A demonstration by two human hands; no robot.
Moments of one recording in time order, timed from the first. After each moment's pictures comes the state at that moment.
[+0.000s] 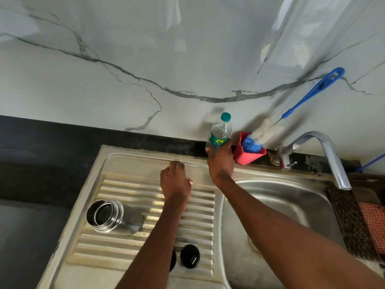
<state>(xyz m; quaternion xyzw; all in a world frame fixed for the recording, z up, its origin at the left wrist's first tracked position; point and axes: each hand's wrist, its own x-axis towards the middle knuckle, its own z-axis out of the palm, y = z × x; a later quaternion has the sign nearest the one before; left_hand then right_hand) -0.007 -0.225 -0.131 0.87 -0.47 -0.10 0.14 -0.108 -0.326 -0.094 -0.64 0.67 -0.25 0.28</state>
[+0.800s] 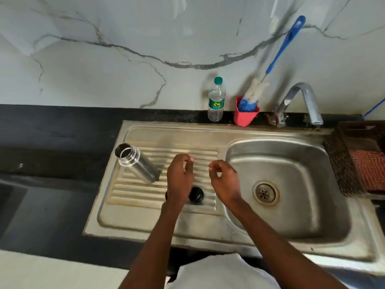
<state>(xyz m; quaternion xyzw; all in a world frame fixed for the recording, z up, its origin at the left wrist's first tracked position) -0.065 -0.078 -0.086 0.77 -0.43 -0.14 0.44 -0.208 -0.129 -0.101 -0.67 0.54 -0.31 0.41</state>
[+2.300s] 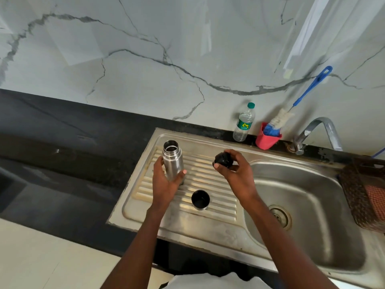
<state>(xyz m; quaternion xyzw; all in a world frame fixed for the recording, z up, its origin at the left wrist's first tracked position) 0.048 0.011 -0.078 0.73 -0.30 -0.23 0.57 -0.158 -0.103 -0.008 -0.62 0.47 -0.36 0.52</state>
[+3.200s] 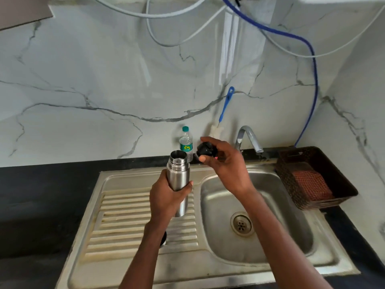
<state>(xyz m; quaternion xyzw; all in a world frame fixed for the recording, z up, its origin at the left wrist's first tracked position) -0.080 -0.091 0.009 0.73 -0.47 -0.18 0.46 -0.263 -0.156 0.104 -0.65 0.39 -0.48 0.44</state>
